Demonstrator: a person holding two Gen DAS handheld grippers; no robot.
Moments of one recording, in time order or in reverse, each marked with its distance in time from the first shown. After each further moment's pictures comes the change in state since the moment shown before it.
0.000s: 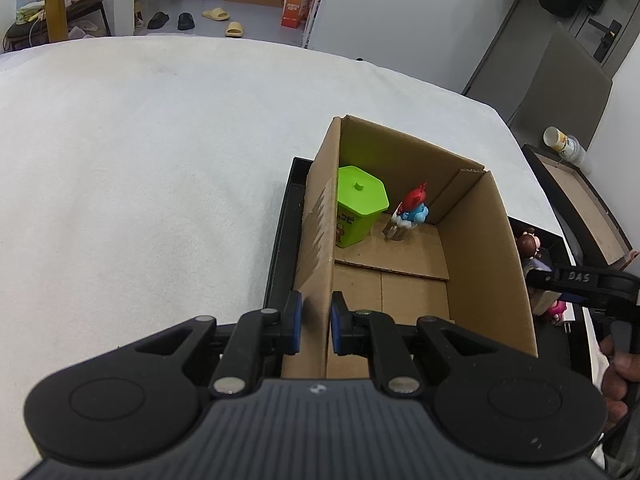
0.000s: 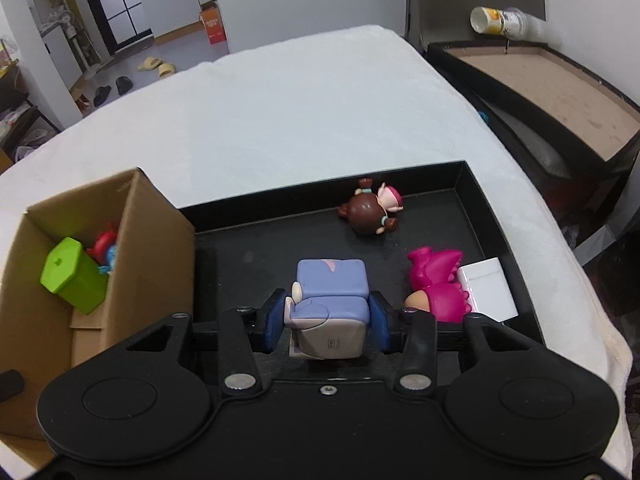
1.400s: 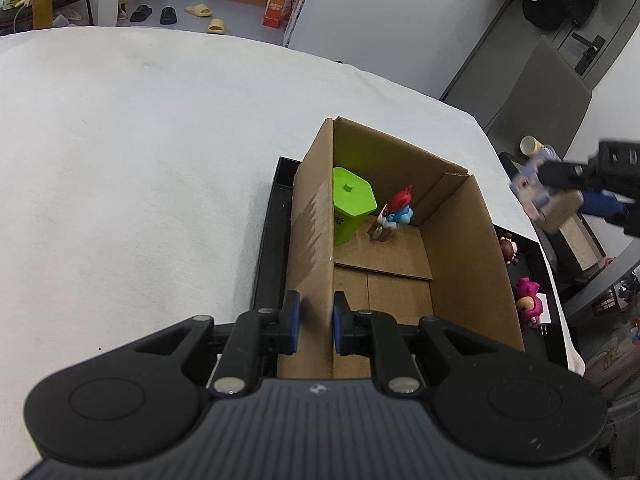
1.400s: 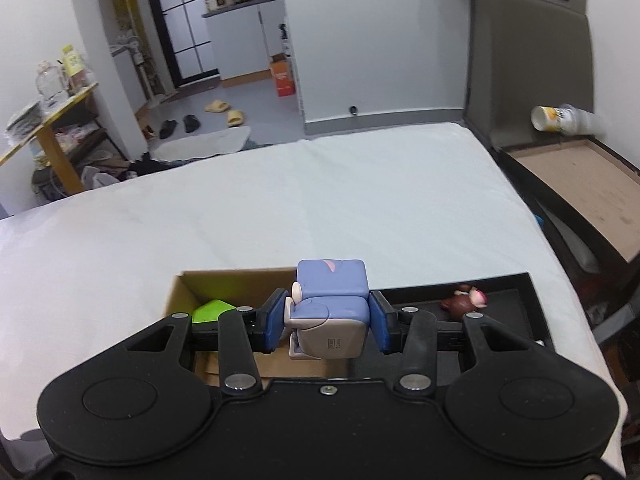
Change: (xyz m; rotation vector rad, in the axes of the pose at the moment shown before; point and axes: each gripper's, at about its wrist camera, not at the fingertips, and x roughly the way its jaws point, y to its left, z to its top) left arm -0.001 0.017 0.000 -0.018 -0.005 -0.106; right arm -0.084 0.086 0.039 -0.105 -0.165 0.133
